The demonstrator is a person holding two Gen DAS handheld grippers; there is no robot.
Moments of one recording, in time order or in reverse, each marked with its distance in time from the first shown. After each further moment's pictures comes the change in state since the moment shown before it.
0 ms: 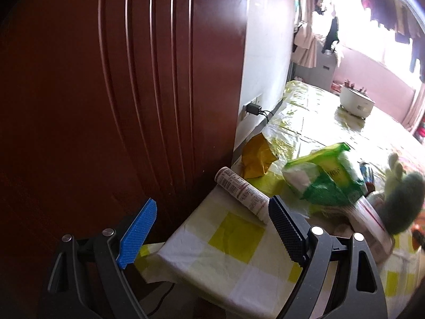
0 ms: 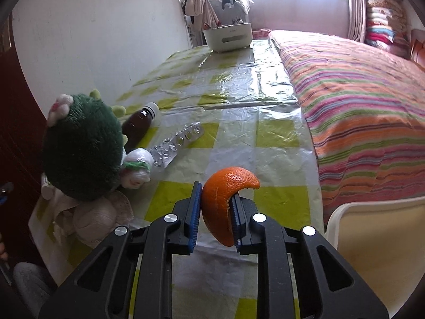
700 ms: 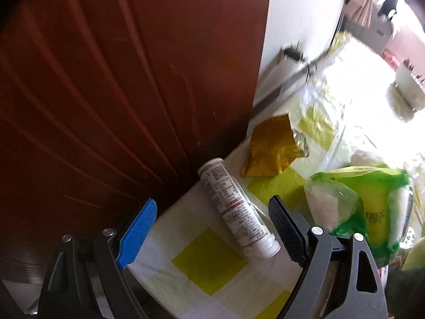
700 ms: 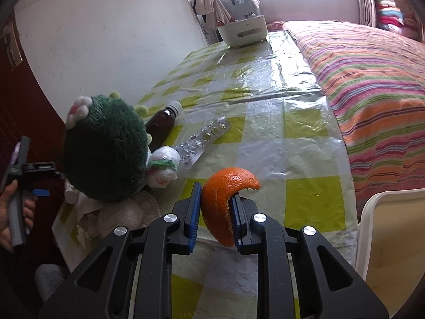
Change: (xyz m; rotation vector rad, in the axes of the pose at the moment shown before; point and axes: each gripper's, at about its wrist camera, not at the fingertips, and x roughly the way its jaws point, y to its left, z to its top) left arm 0.108 -0.047 0.048 -0.108 0.450 0.206; right arm 0.004 0.004 -0.002 0.038 0.003 0.141
